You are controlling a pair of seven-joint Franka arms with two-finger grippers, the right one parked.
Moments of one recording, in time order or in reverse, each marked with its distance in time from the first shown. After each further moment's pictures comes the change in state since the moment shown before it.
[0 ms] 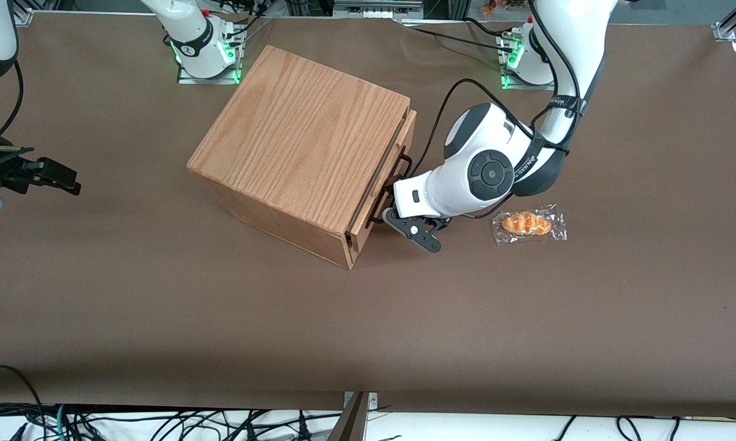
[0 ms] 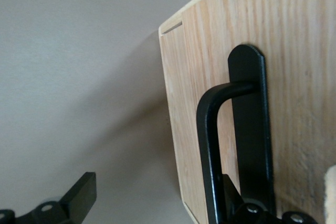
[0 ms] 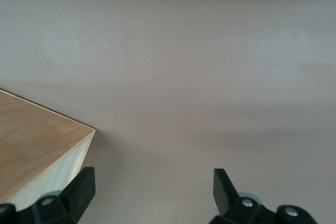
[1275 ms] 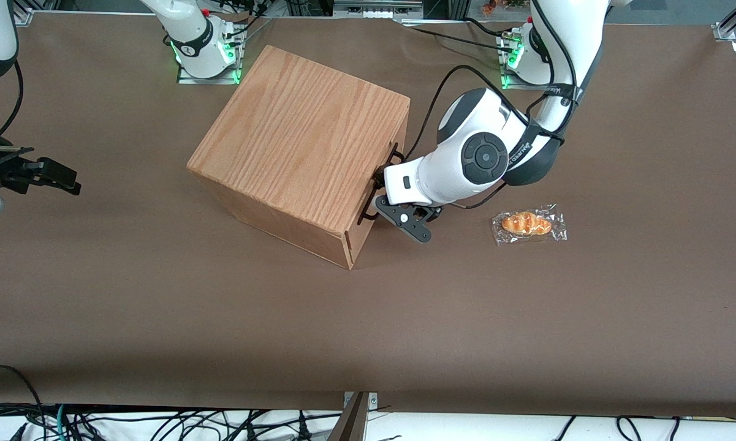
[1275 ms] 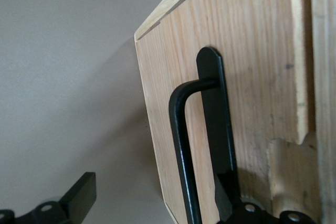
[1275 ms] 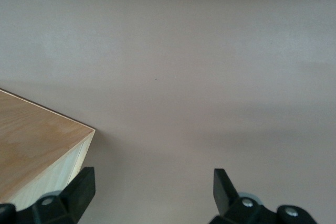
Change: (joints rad) arm -0.022 -0.025 -0.013 0.000 -0.038 0.004 -0.003
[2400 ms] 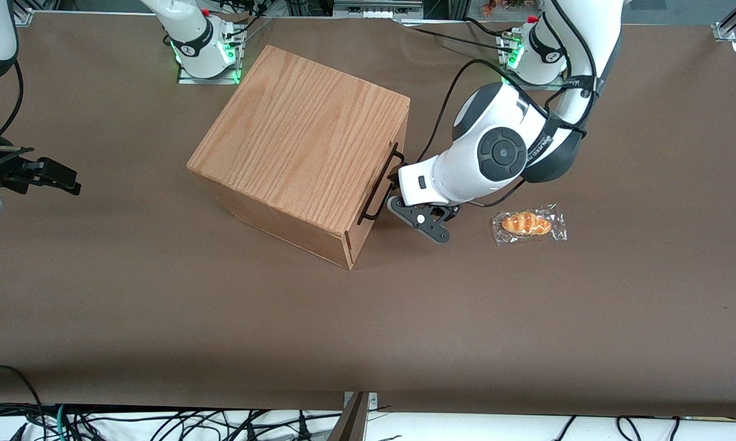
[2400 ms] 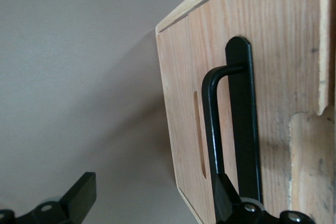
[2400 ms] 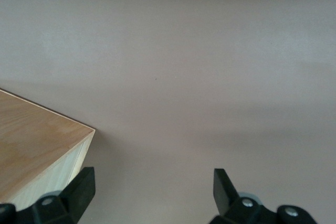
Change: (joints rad) arm 0.034 -0.035 0.000 -0.006 0.031 -0.054 -0.013
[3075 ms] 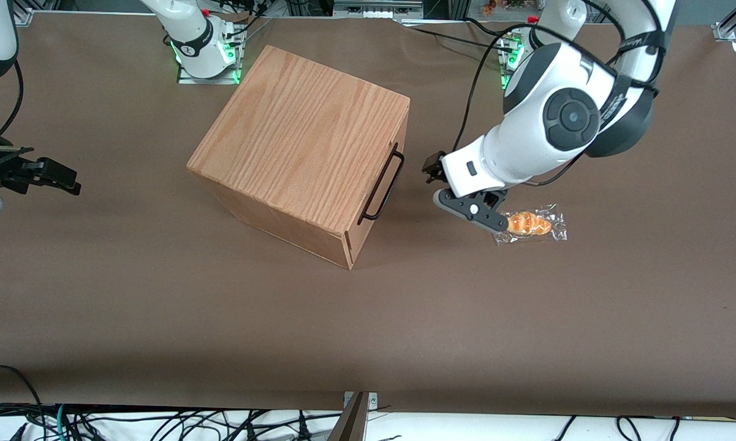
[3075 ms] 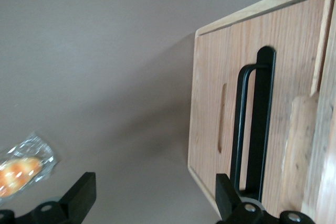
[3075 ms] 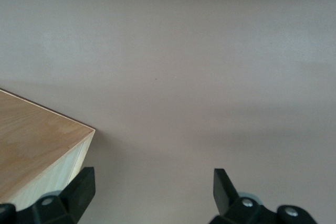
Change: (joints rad) arm 0.072 -0.111 -0.004 -0.002 0.053 -0.100 -0.157
